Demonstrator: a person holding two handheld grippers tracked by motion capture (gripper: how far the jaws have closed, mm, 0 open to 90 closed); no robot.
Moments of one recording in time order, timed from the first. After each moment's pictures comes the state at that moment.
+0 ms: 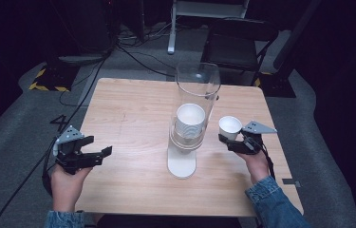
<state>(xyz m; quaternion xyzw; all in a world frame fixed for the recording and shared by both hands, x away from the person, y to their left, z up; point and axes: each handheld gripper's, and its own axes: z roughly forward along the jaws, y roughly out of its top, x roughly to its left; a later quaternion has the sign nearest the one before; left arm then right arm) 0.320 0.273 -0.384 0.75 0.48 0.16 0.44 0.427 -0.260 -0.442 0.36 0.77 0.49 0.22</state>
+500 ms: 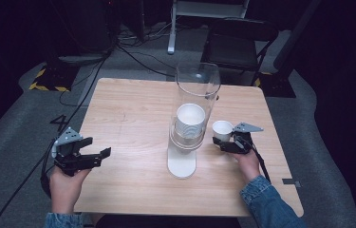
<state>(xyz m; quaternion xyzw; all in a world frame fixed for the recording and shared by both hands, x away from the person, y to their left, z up) 0.317 0.276 -0.385 0.75 0.48 0.16 0.43 0.449 -0.249 -0.481 0.39 0.78 0.45 0.18</state>
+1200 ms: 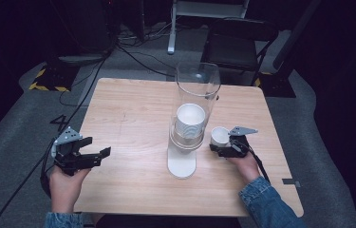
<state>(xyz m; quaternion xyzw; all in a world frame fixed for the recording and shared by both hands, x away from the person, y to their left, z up) 0.319 0.276 -0.385 0.74 0.48 0.16 0.44 0.449 -0.244 -0.498 0.37 0.81 0.43 0.14</state>
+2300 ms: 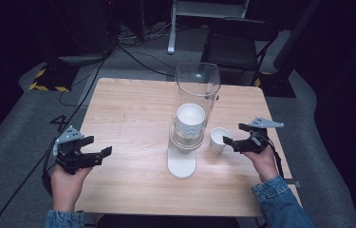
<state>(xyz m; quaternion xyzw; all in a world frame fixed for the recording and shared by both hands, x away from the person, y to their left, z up) 0.322 0.275 -0.386 0.75 0.47 0.16 0.44 0.430 -0.278 -0.424 0.37 0.77 0.49 0.16</state>
